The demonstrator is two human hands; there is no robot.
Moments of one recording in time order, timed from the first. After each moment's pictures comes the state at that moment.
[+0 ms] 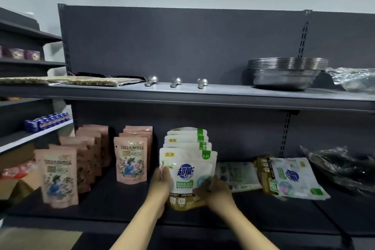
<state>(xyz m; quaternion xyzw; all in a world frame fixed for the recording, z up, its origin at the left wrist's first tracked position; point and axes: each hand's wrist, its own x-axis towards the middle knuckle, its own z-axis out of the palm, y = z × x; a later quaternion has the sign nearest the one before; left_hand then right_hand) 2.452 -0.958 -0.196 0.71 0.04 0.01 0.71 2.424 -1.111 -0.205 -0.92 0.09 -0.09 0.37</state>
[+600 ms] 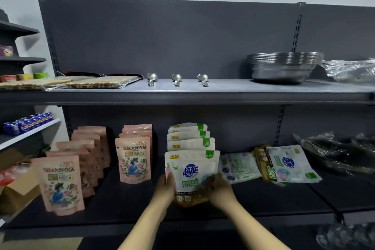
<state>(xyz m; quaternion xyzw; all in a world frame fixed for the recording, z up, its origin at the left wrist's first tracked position) 2.464 -0.932 -0.211 0.76 0.02 -0.10 0.65 2.425 -1.089 -0.210 -0.88 0.17 -0.06 0.44</state>
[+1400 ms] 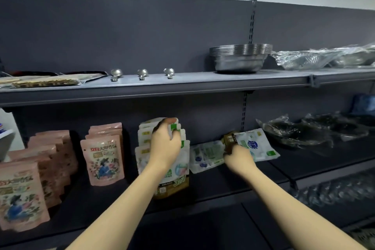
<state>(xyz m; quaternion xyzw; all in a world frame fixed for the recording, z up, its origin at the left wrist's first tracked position) 2.413 -0.988 -0.097 0.79 -0.22 0.16 0.55 2.363 -1.180 -0.152 -0.91 0.25 -0.18 0.29</state>
